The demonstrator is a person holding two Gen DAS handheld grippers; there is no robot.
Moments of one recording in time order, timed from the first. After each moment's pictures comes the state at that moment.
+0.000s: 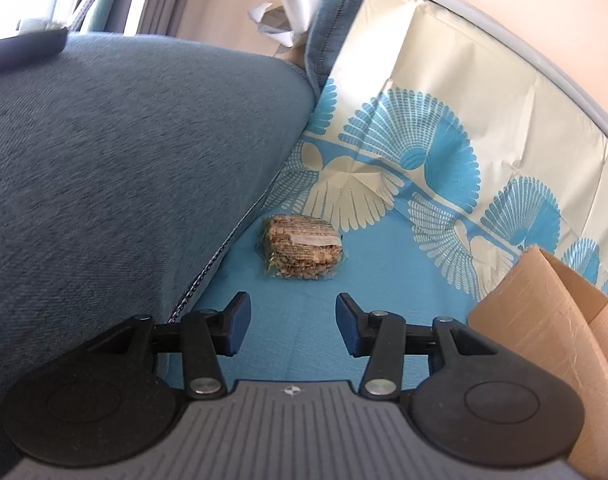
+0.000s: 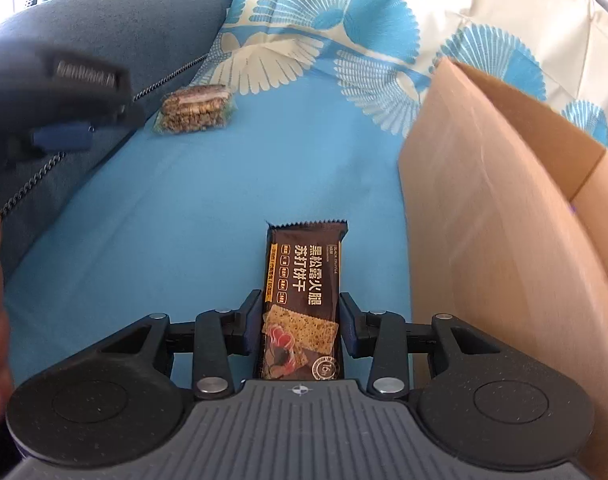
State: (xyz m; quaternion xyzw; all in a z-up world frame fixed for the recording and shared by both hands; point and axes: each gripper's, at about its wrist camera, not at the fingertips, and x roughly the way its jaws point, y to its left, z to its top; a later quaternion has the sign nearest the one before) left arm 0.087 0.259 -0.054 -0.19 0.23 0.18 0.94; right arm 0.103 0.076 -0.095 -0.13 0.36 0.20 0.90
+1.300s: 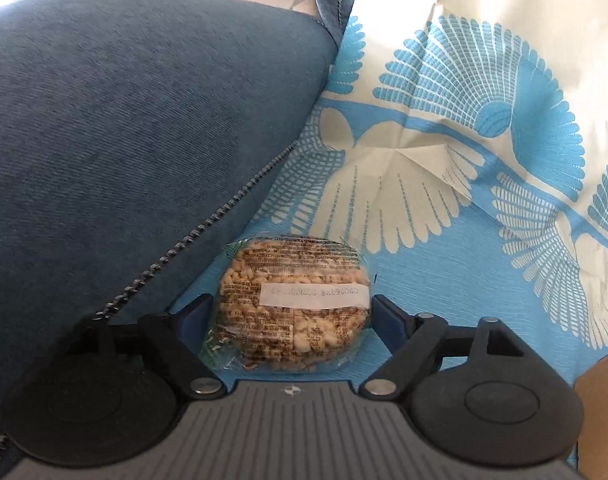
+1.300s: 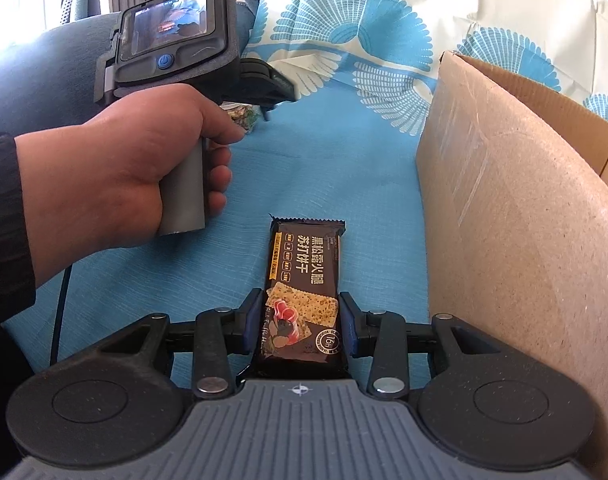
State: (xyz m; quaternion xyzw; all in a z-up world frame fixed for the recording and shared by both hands) left arm 0.249 0.268 -0.099 -0.15 0.28 0.28 0.91; right arm 0.084 0.056 -0.103 -0.10 0.32 0.25 0.91
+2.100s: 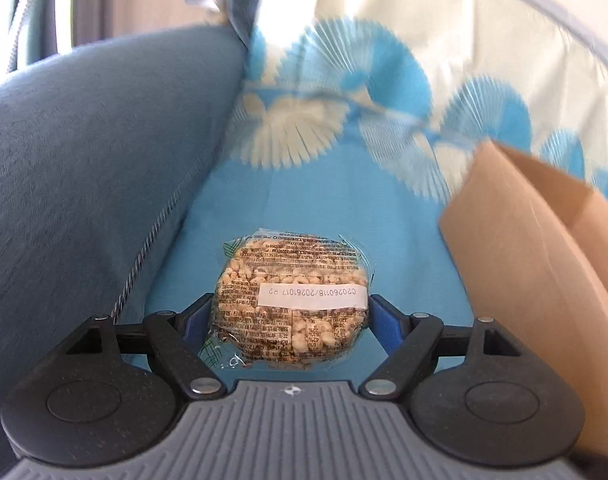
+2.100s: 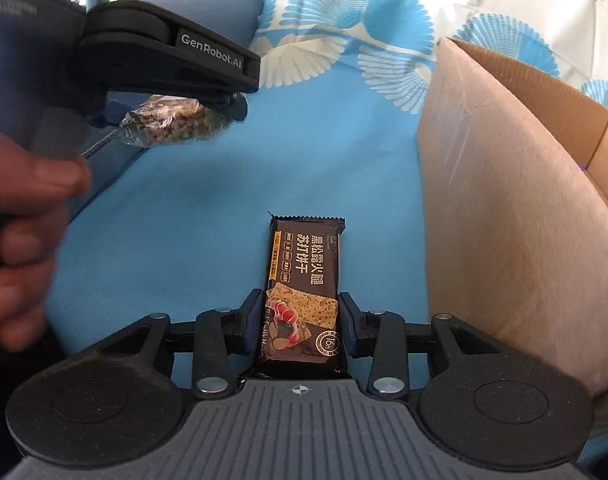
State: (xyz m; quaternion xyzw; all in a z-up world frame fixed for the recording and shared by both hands) left arm 0.092 0.204 -0.049 -0.09 0.35 0.12 0.93; right arm 0.064 0.045 -0.097 -0.10 0.35 0.26 0.89
